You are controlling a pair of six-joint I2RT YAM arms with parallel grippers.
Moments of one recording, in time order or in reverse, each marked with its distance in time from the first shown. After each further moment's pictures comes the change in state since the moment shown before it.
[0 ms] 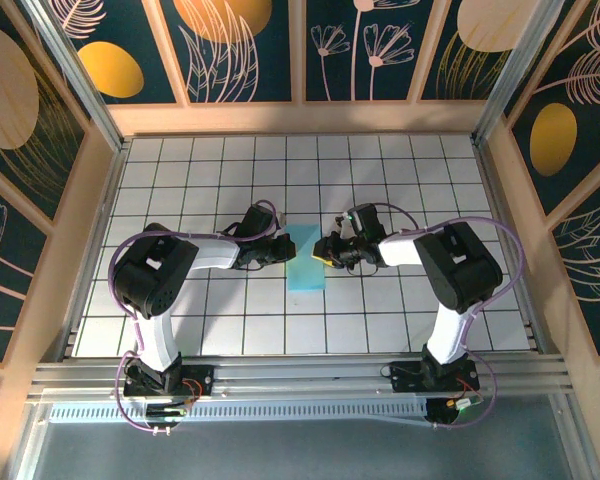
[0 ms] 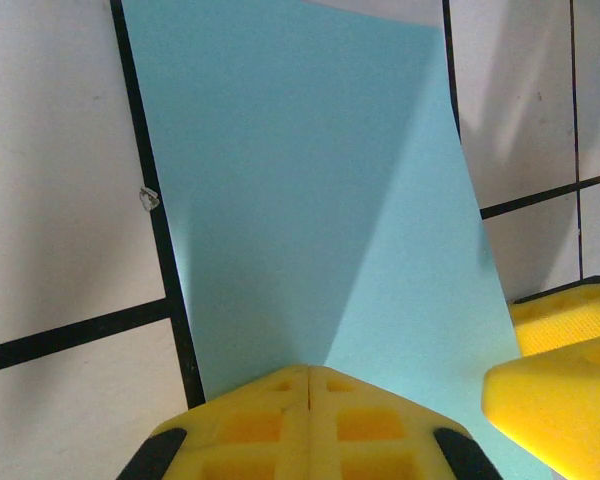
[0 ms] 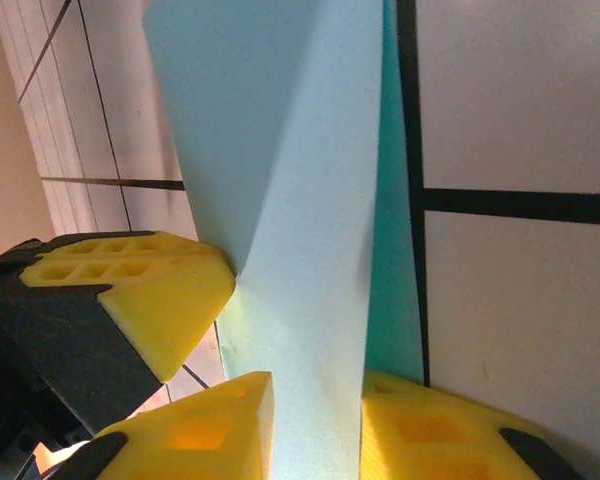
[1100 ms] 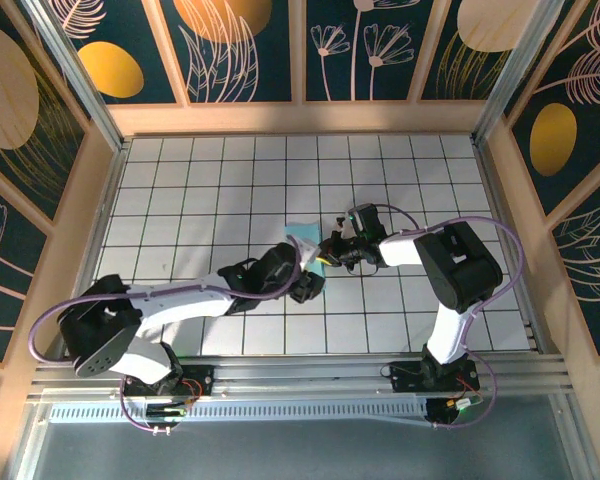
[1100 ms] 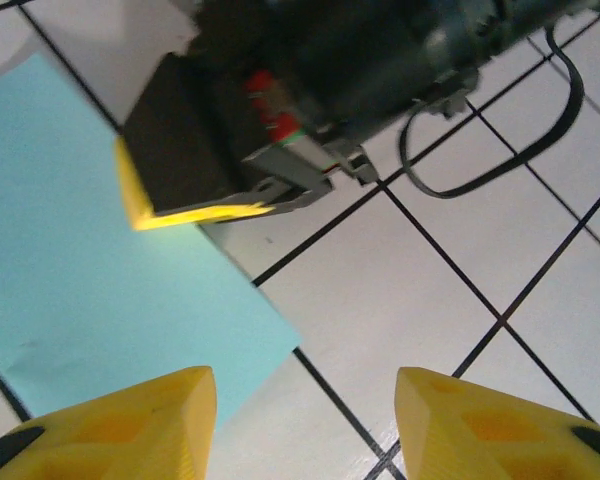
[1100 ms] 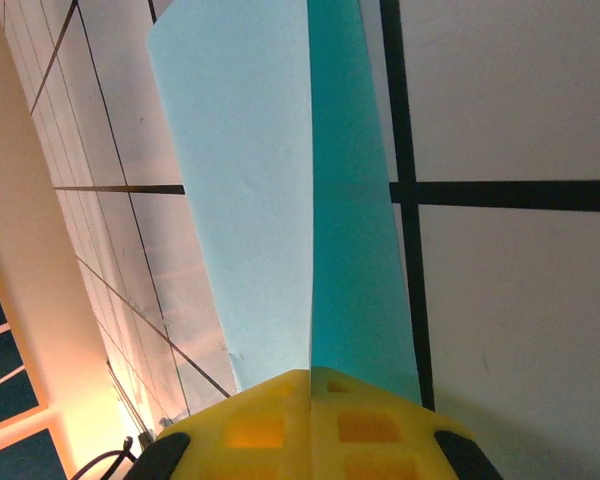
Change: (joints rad) left arm -0.445 -0.388 -0.108 -0.124 -0.413 0.302; right arm -0.003 0.000 -0.005 0.013 -0.014 0.055
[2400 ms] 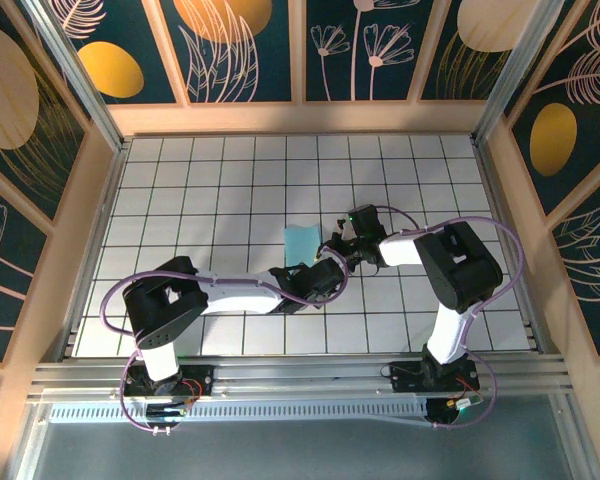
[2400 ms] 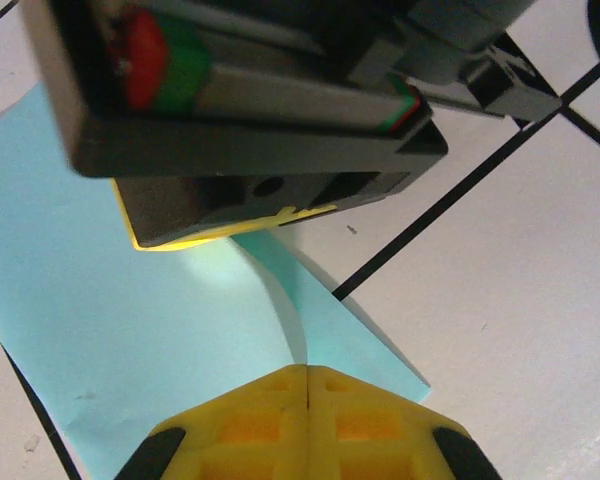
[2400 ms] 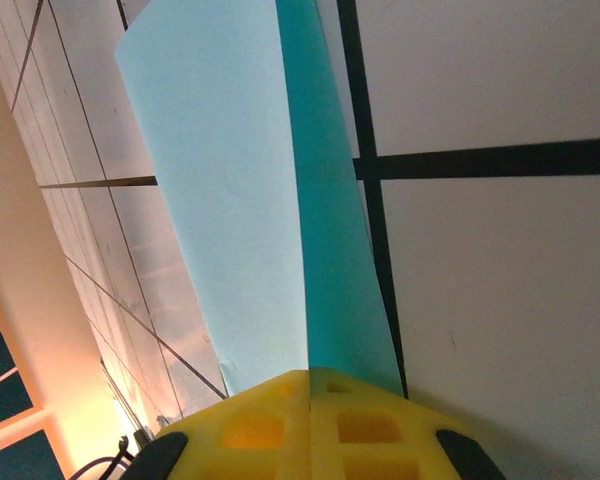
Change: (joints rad) left arm -0.112 0.316 0.222 -0.165 -0.347 0.105; right arm 0.000 -0.001 0.003 -0.041 0.003 -0.003
